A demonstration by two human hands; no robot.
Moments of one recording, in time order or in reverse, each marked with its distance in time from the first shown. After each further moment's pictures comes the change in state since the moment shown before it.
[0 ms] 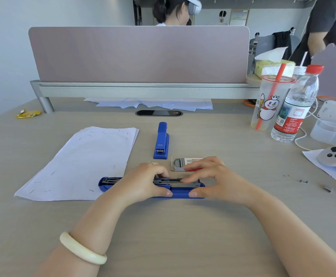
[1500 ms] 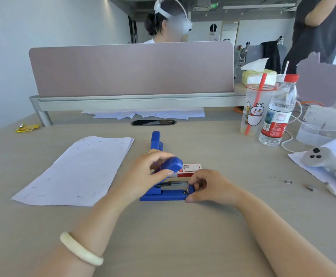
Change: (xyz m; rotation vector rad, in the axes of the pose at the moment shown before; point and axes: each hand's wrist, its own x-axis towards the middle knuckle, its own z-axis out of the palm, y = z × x) left_hand 0.000 0.028 -0.009 -0.363 0.285 0.233; right_hand 0.000 0.020 0.002 0.209 0.019 0.211
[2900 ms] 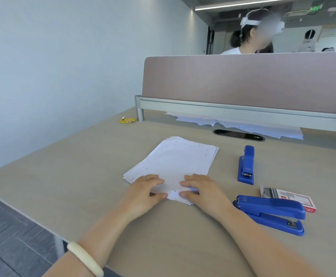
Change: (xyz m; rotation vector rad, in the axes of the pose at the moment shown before) left_hand -0.119 -0.124 -0.129 0.401 0.146 -0.531; right_hand 0.096 -0.120 0.166 -0.235 -0.036 -0.338
